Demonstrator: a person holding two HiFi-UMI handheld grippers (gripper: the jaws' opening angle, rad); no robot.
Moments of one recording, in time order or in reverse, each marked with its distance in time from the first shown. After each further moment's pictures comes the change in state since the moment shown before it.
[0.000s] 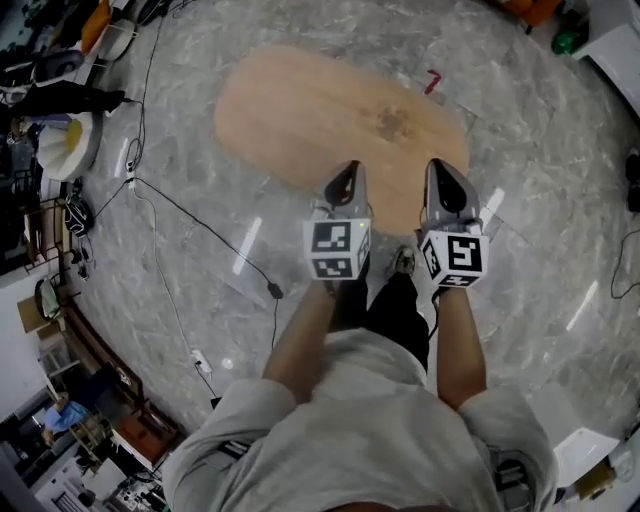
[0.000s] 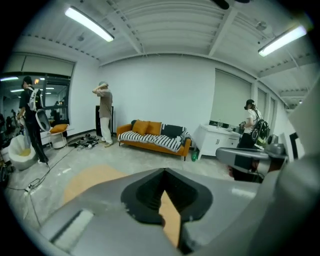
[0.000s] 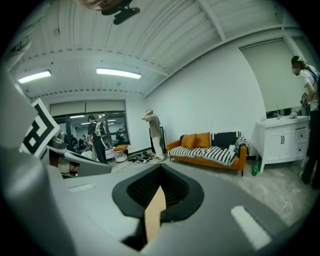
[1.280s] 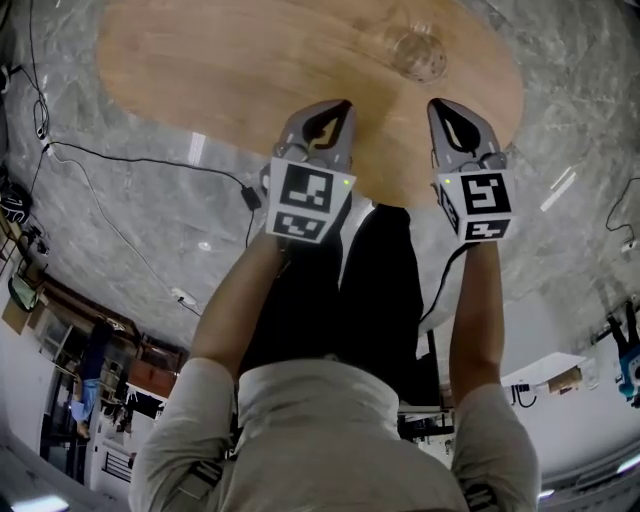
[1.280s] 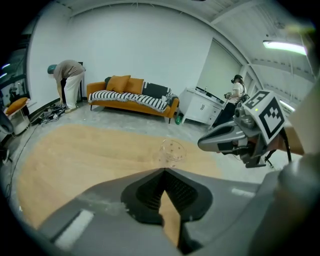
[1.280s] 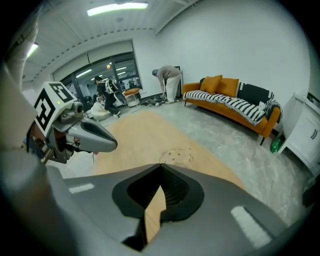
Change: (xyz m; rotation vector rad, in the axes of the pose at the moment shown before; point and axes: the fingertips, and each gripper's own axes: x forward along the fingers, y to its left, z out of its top) left arm 0.209 0.106 -0.223 0.076 0.384 -0.332; right arm 0.188 -0.023 -0.292 -0.118 0.666 0.167
